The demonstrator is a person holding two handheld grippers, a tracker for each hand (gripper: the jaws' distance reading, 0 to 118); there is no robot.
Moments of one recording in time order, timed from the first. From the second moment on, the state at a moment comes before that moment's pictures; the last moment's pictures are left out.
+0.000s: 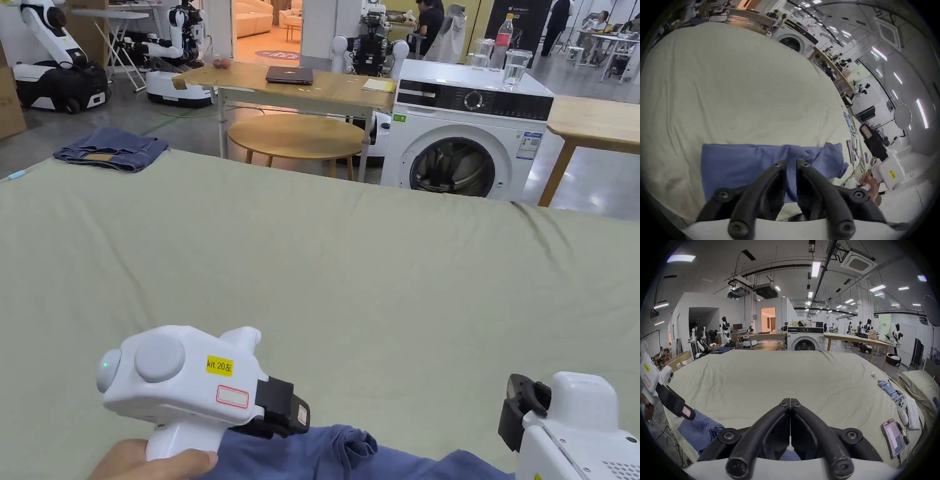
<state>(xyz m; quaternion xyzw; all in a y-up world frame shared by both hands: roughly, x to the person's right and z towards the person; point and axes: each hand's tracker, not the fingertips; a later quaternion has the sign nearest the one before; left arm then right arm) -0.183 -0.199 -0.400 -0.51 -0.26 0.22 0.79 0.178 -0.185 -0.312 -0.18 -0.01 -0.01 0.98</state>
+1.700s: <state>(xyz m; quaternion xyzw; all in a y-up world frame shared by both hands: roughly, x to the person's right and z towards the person) -0.306 -0.306 -0.387 -0.51 -0.32 0.36 0.71 0.146 -0.177 -0.322 -0.14 0.02 -0.02 0.99</state>
